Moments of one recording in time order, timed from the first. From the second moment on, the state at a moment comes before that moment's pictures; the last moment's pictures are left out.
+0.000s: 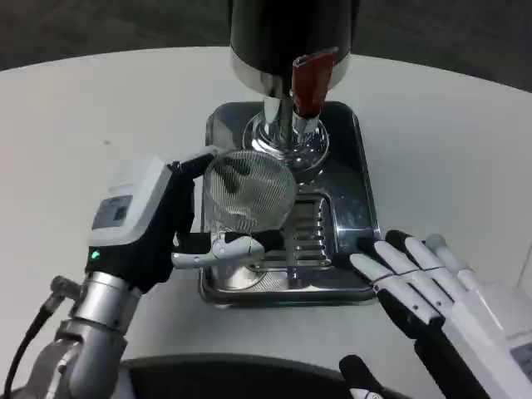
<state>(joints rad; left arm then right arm) -0.47 0.37 -0.06 0.46 0.68 -0.53 0.32 0.50 -0.23 0.01 -0.88 -0.88 -0.27 0.19</state>
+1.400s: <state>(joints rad) -0.79 0.34 -0.32 0.97 0.65 -0.61 0.58 0.58 -0.17 0.03 -0.90 -0.90 -0.26 0.16</state>
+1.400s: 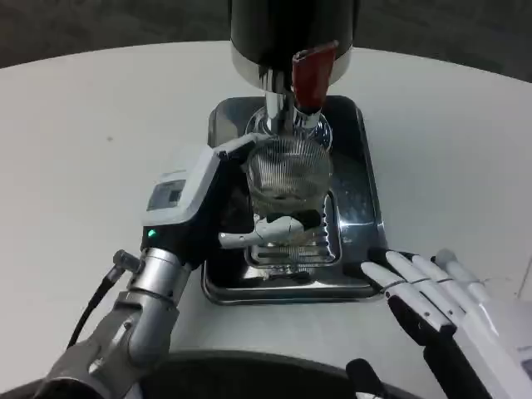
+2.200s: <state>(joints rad) -0.62 0.38 -0.21 0.79 0.50 -0.66 0.48 0.58 -0.17 0.03 -0.90 -0.87 -0.23 0.17</state>
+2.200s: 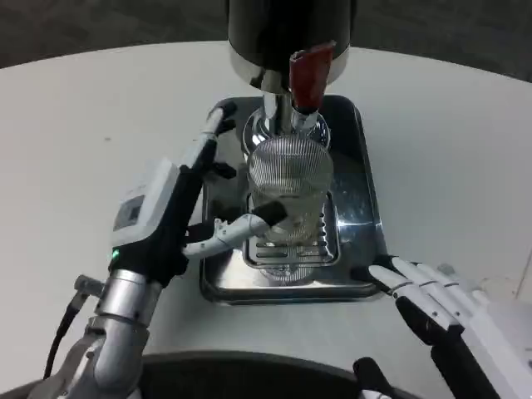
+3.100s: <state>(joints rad) -0.48 0.54 0.04 0.01 -0.17 -0.54 -0.23 0.58 -0.15 0.09 -0.94 -0.91 -0.23 0.18</state>
